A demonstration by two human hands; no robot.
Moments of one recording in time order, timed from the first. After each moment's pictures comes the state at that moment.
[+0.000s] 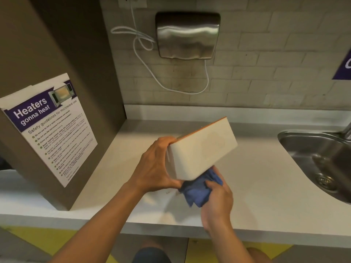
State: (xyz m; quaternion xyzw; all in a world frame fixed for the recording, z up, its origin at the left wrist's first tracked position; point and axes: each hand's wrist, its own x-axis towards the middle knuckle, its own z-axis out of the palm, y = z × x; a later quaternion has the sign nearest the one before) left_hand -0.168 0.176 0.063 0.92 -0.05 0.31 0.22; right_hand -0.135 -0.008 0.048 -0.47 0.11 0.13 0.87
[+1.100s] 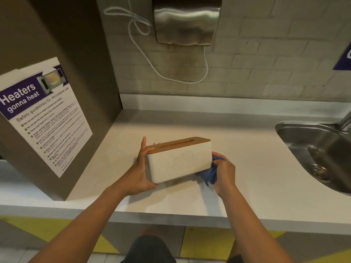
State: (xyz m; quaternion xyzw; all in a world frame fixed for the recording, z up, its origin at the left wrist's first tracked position) left_hand -0.183 0.228 -0.021 0.92 0.04 0.07 0.39; right_hand -0.042 -0.021 0.005 -0.61 0.12 0.16 0.77
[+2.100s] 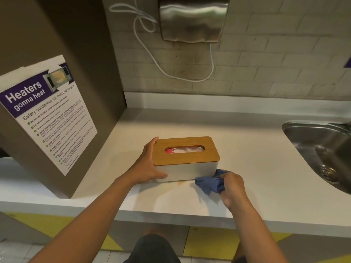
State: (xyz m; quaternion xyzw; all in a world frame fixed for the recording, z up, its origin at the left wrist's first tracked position) left_hand -0.160 0.233 -0.009 0.89 0.15 0.03 0.44; right_hand -0.069 -0.035 0.006 -0.60 0.20 0.23 0.74
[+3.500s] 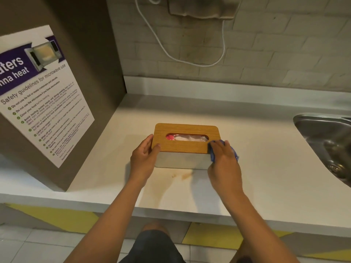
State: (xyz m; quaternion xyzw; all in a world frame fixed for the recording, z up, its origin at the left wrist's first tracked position) left_hand -0.159 0.214 -0.030 0.68 0.32 0.24 0.62; right_hand -0.066 0.009 0.006 -0.90 -0.31 -0.17 0.25
